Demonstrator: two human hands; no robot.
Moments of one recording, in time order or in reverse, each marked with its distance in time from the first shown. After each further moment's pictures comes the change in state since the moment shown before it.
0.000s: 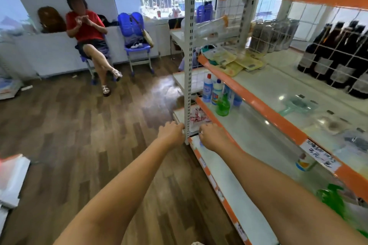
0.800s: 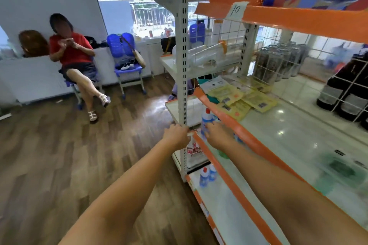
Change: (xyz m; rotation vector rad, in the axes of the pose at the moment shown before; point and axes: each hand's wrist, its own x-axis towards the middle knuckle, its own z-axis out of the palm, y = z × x) left_hand 0.260 0.001 -0.071 -0.001 0.011 0.097; right_hand 0.244 0.072 -0.063 0.029 0.068 0.060
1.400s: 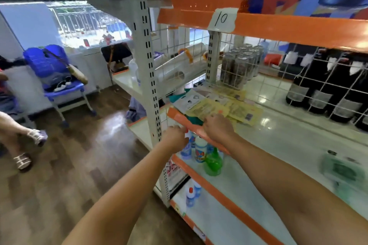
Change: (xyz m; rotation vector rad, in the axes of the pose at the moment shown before) left_hand 0.176 -0.008 -0.016 0.103 -0.018 0.367; right_hand 0.121 0.039 -0.030 0.009 0.154 0.345
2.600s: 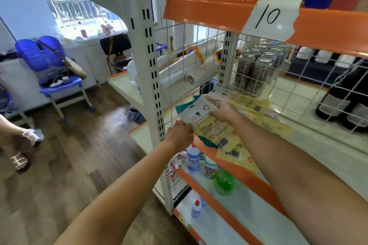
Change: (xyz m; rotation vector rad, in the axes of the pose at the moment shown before) left_hand 0.103 -0.043 -0.013 -0.086 0.039 0.085; right_hand 0.162 0.014 0.004 0.484 -0.173 0.331
